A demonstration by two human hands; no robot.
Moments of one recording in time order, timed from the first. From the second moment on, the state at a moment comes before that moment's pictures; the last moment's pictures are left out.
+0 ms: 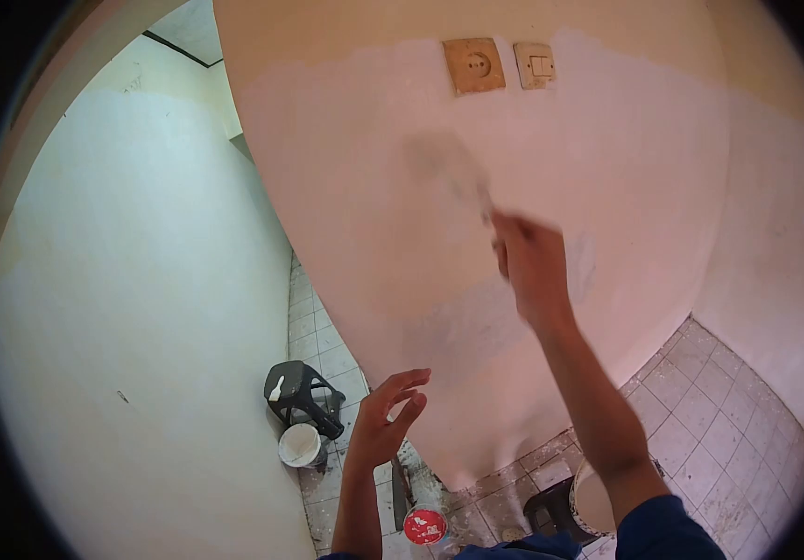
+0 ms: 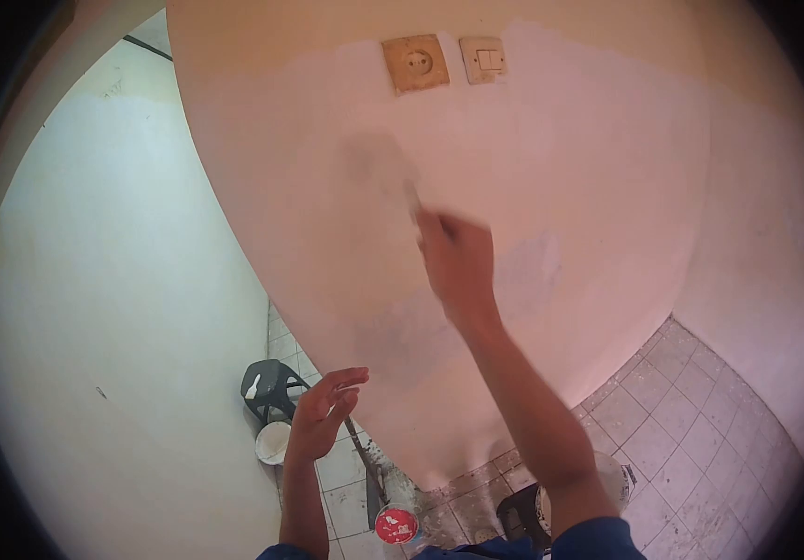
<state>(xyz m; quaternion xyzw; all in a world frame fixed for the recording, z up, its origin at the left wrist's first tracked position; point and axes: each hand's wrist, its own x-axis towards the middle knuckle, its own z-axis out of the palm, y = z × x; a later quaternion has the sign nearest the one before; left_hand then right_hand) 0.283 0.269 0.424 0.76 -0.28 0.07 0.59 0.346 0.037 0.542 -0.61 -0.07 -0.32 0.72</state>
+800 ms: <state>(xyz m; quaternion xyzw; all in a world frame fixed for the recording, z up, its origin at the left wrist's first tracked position) 0.273 0.261 0.409 0.78 -0.24 0.07 0.58 0.381 0.047 0.571 -0.61 -0.12 -0.36 0.69</state>
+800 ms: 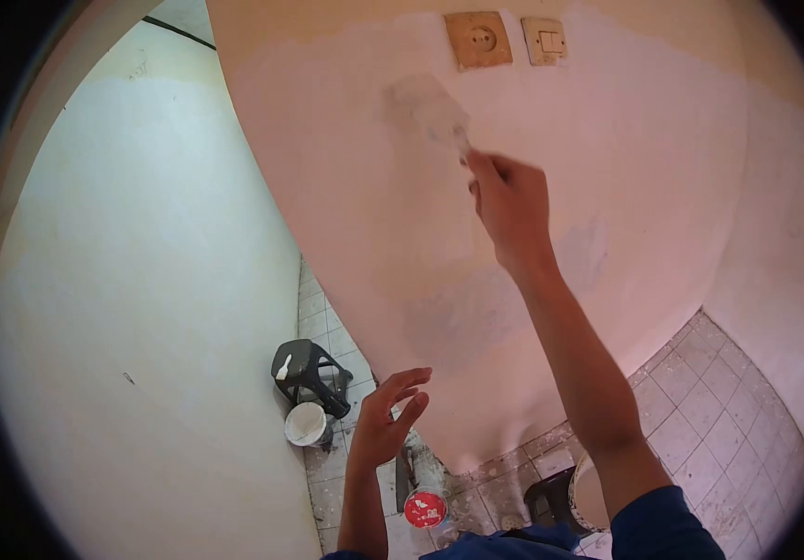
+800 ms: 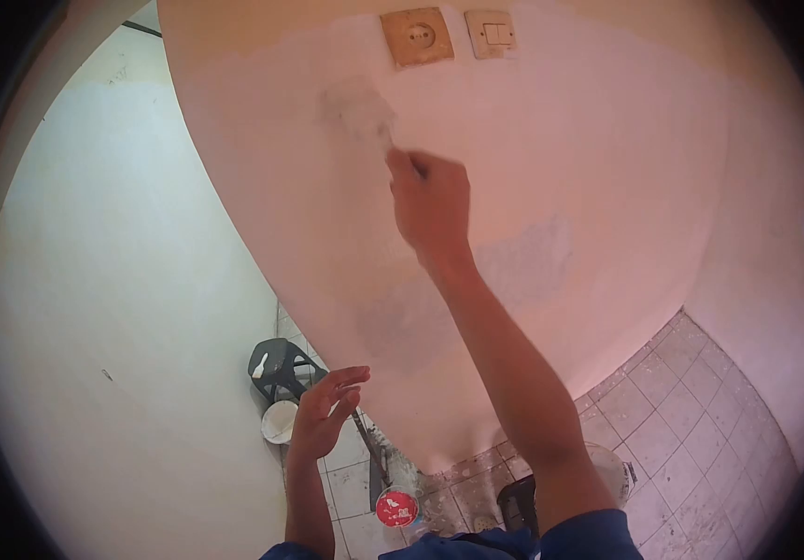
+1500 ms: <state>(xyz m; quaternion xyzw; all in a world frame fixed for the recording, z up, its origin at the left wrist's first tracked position) 0.260 0.246 0.390 0.76 -0.21 0.02 0.62 0.390 0.027 0.455 -0.65 -0.01 -0.36 0.67</state>
